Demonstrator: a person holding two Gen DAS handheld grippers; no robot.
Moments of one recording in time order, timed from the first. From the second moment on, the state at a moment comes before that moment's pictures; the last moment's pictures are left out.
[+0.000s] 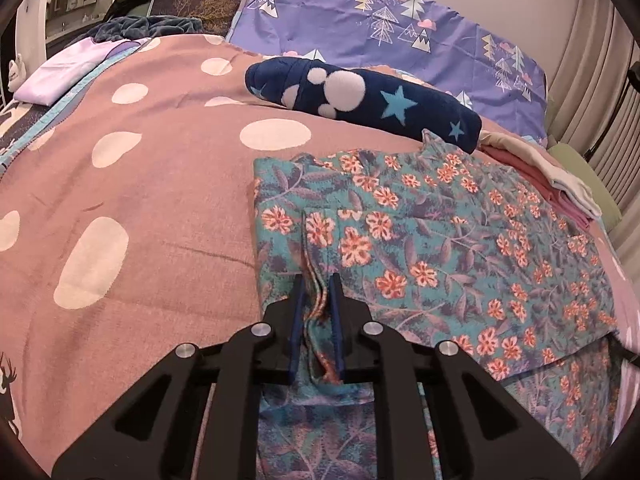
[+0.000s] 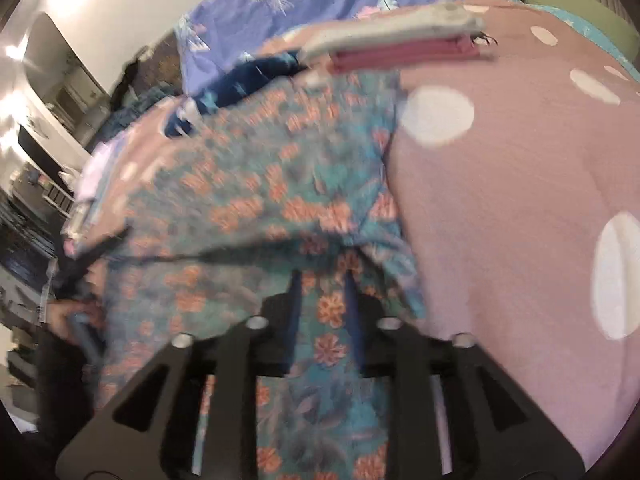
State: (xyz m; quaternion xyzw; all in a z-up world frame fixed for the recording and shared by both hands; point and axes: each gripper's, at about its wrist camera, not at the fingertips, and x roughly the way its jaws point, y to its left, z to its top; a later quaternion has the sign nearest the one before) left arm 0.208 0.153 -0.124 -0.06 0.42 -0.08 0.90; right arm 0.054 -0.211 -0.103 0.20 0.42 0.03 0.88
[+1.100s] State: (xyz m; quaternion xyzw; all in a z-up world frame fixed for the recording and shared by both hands) left arm 0.206 0.142 -0.125 -0.04 0.41 -0.07 0.91; right arm 0.109 -0.198 -0.120 0.01 0.43 0.00 0.90
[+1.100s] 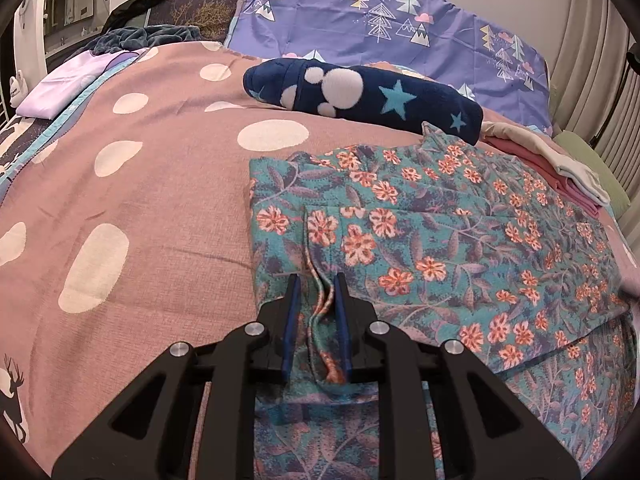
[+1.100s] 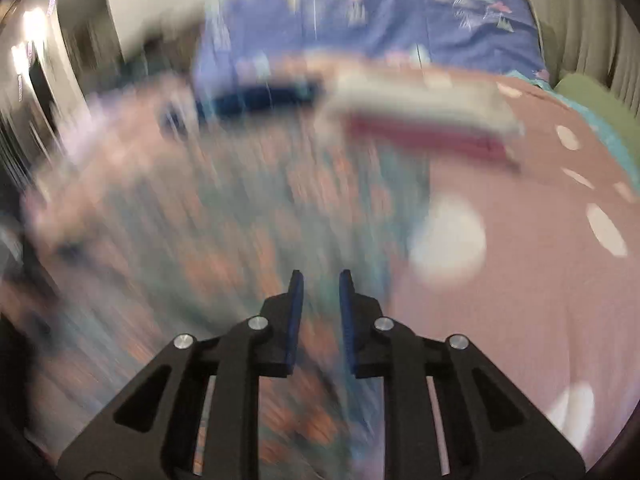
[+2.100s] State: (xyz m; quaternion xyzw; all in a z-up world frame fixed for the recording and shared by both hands) left arm 0.011 0.194 -0.129 -0.01 0.45 -0.20 0.87; right arm -0.078 -0.230 -0.133 0.20 0.42 0.05 0.88
